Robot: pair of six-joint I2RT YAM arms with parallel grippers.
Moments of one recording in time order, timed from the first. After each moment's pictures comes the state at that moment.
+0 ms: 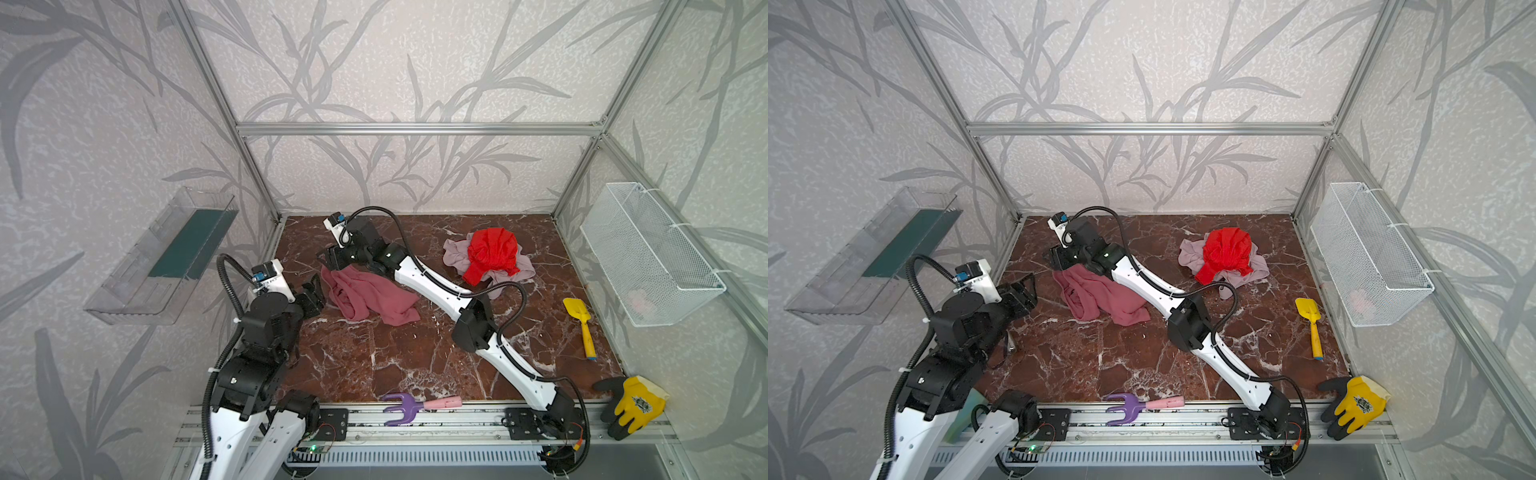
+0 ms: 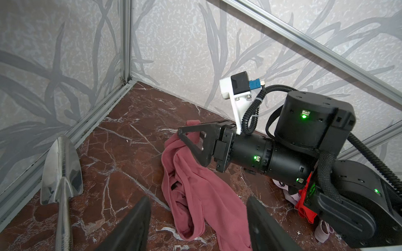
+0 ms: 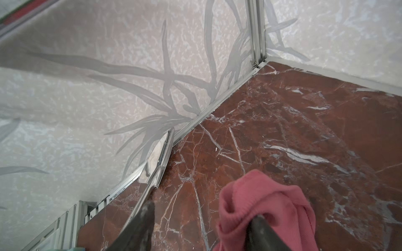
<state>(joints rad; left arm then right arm) -0.24 0.55 0.88 -0.65 -0.24 -0.49 0.91 2.68 2.72 -0.43 -0.27 0.34</state>
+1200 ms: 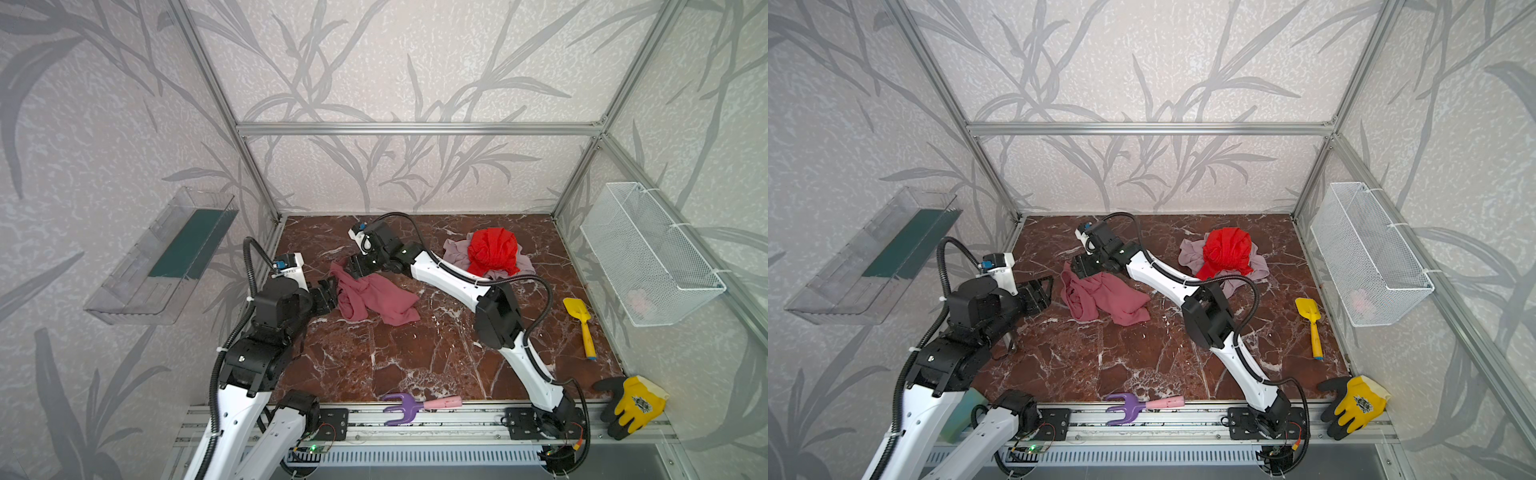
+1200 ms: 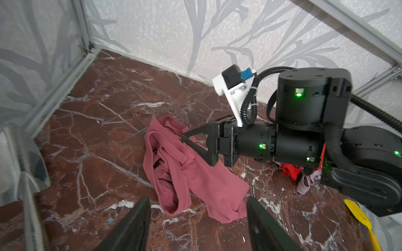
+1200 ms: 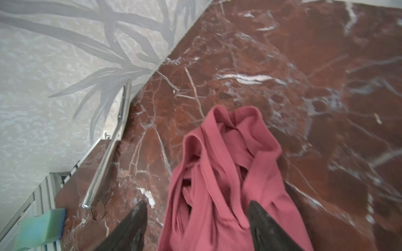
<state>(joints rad) -0.24 0.69 0.91 -0.69 -0.03 -0.46 0.82 2.29 2.05 -0.42 -0.24 0.36</state>
